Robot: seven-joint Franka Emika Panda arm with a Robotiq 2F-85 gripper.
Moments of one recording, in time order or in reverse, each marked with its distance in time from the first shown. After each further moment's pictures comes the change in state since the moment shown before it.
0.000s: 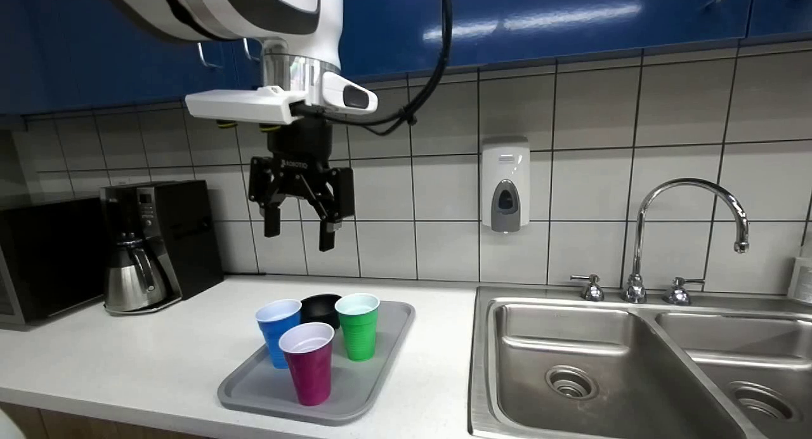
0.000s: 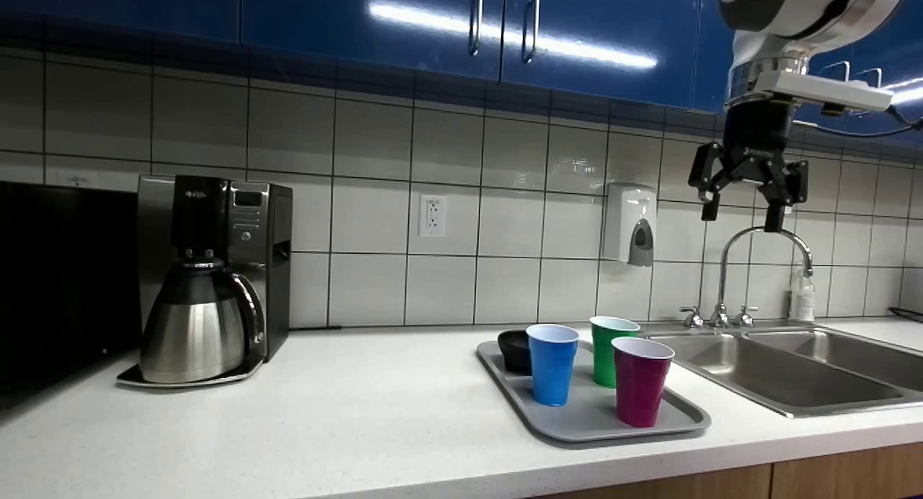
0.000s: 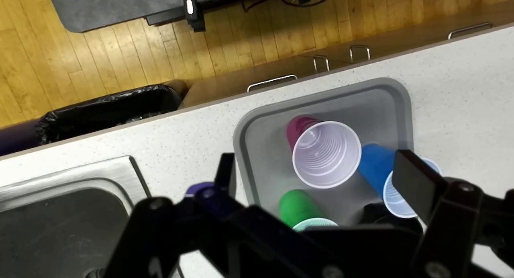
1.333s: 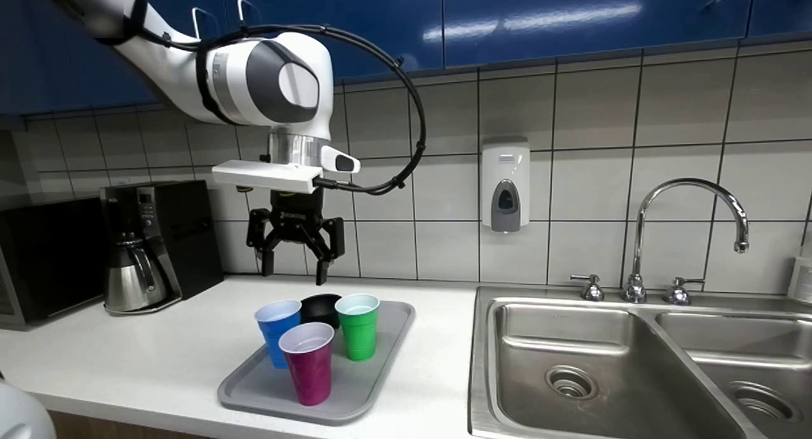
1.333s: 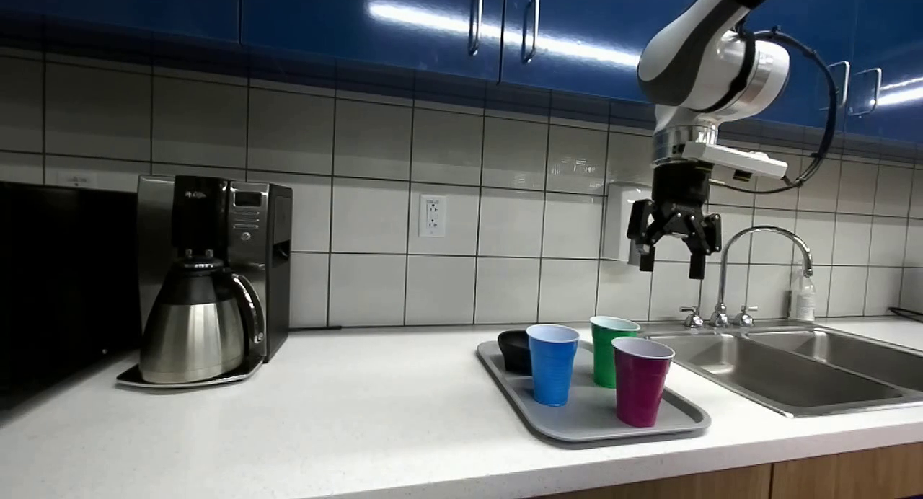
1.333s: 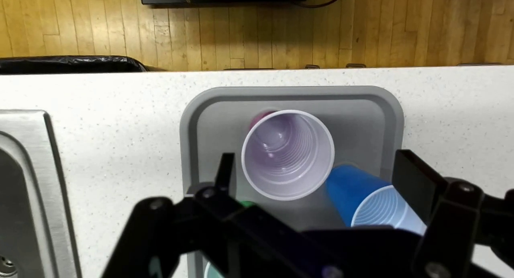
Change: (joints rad) arm 0.099 0.289 0.058 0.038 0.046 0.184 -0.120
